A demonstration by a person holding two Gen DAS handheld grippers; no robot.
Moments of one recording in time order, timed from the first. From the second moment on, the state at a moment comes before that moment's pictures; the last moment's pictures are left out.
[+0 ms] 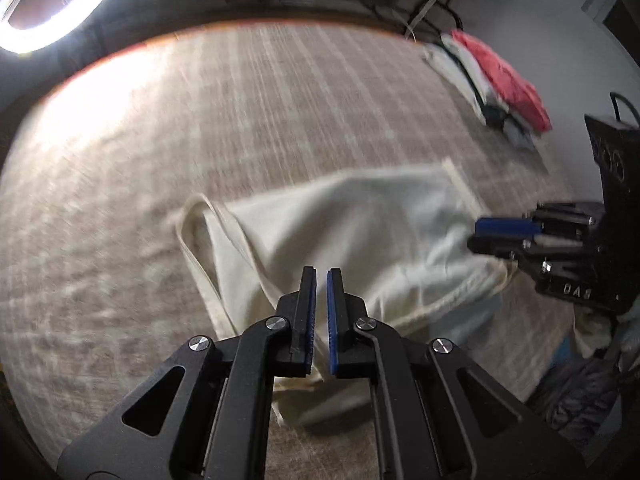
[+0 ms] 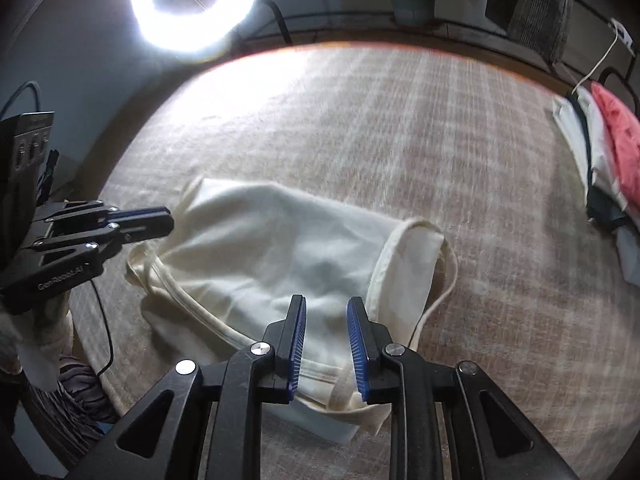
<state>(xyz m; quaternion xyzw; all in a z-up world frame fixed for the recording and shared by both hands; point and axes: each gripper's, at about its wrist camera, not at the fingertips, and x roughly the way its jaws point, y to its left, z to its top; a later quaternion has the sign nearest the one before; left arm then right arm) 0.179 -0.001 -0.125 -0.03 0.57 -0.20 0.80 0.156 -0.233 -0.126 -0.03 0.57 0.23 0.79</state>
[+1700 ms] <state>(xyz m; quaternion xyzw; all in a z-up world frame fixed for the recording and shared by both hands) 0.096 0.032 -0.113 -0.02 0.53 -0.20 0.82 0.134 -0.271 -0.150 0.02 0.61 0.25 0.75</state>
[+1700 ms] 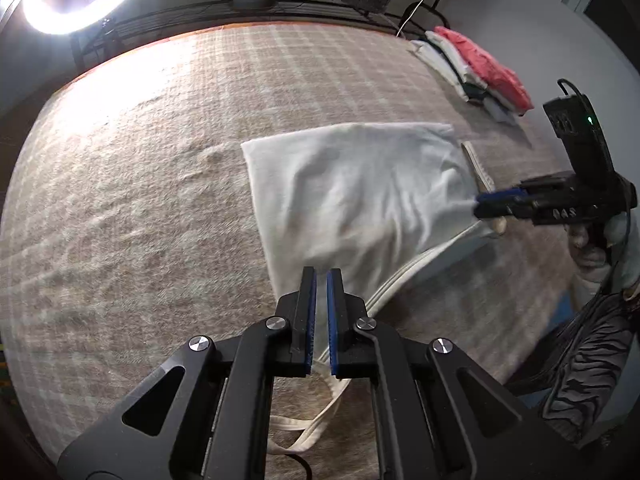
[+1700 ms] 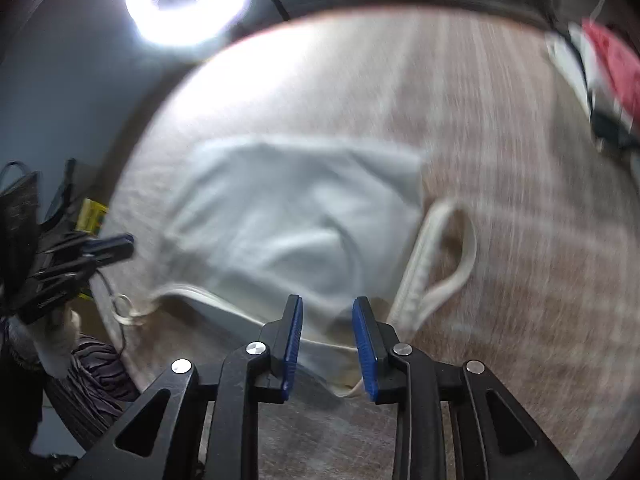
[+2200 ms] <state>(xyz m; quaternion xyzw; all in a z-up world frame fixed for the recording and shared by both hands) 0.123 0.081 -0.125 -0.15 0.54 -0.14 0.81 0.099 -0.304 -0.126 0.05 0.58 0.25 0.77</state>
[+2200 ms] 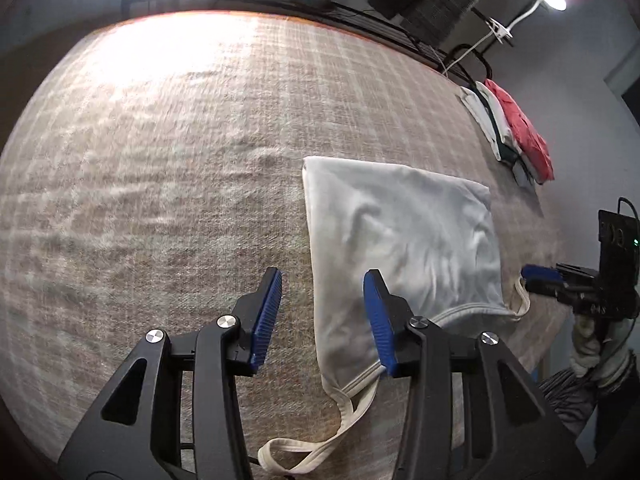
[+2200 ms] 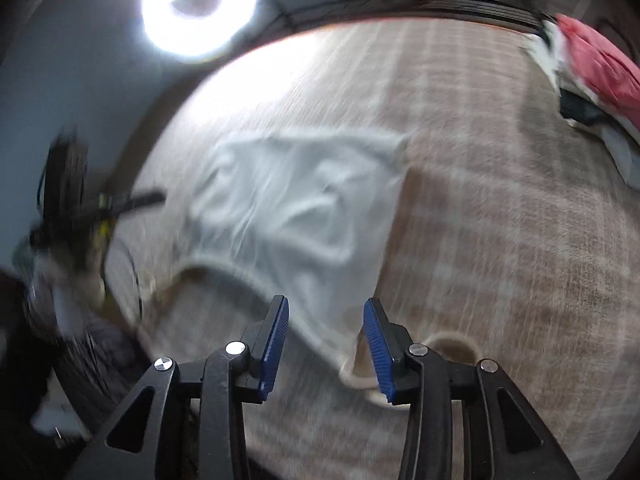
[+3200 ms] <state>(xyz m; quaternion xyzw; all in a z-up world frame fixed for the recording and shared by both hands) 0.141 0.072 -0.161 -0.18 0.56 -0.14 0.79 0.157 -0.322 -0.140 0.17 0.53 0.20 0.80</state>
